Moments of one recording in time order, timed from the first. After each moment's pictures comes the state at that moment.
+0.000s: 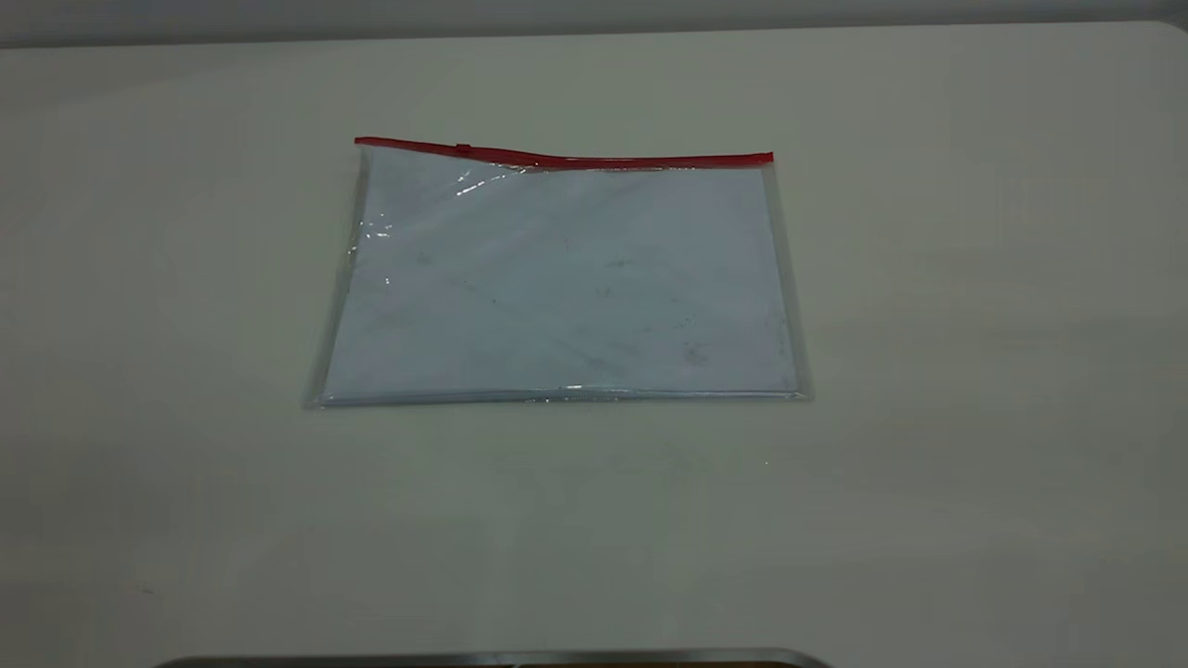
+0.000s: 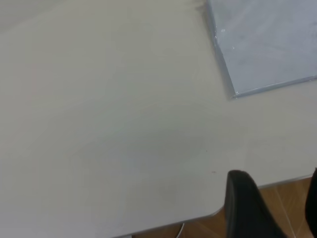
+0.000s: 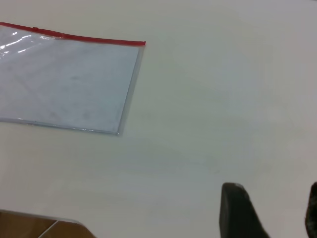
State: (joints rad) left arm 0.04 -0.02 -0.49 -0.15 1.15 0.26; right arm 0.11 -0.02 -0.48 0.08 1.13 -0.02
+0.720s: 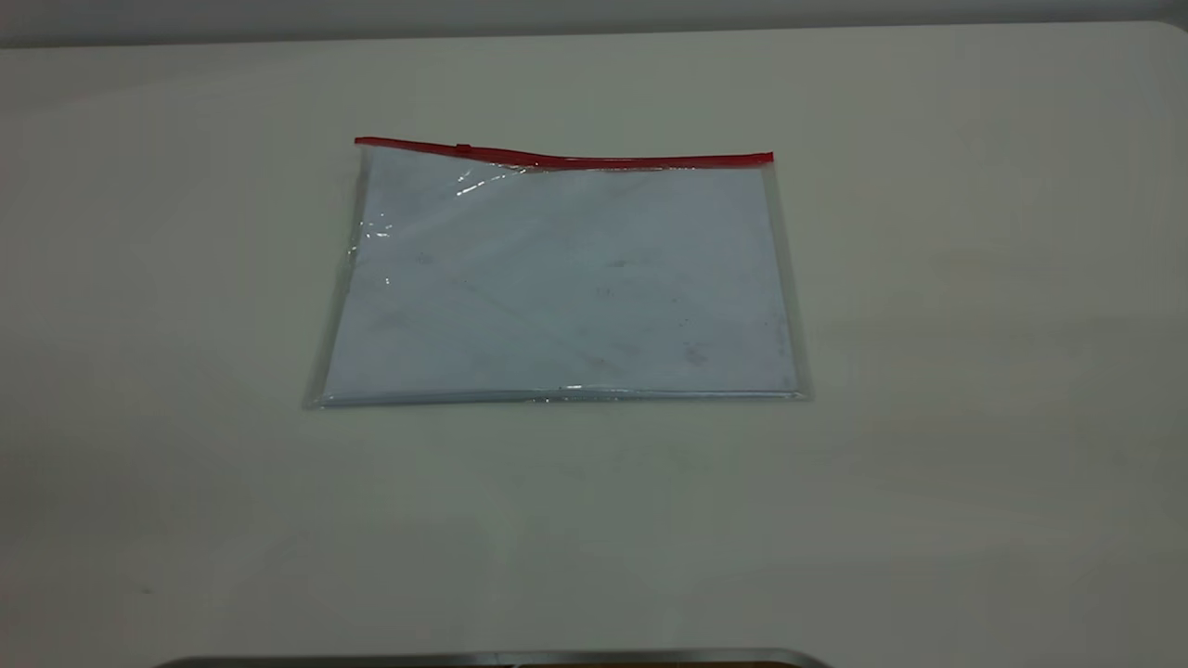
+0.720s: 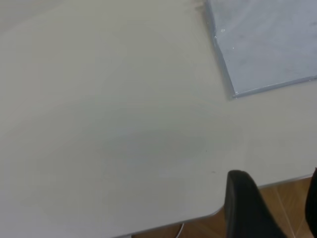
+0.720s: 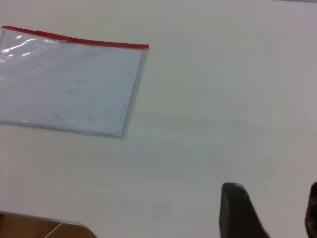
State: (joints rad) left arm 0.04 -0.02 -0.49 -0.15 1.15 0.26; right arm 0.11 -0.02 -0.48 0.09 1.13 -0.02
